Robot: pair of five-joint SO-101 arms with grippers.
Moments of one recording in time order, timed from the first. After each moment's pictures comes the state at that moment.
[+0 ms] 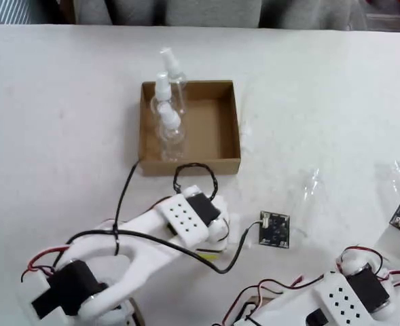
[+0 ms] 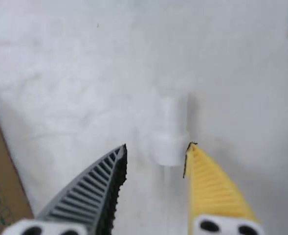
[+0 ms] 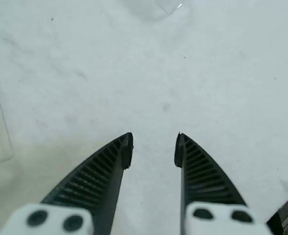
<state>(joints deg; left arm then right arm) 47.3 -8.5 40.0 57.7 -40.9 57.8 -77.0 74.0 65.9 24.7</state>
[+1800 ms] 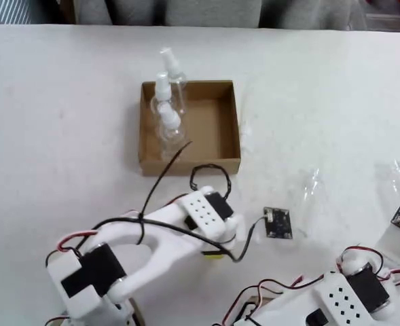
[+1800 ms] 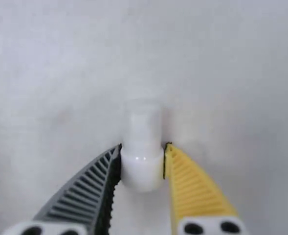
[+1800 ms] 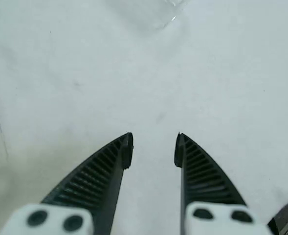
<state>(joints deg) 47.2 3.9 34.5 59.1 -30.7 57.8 -77.0 74.0 63.0 24.7</state>
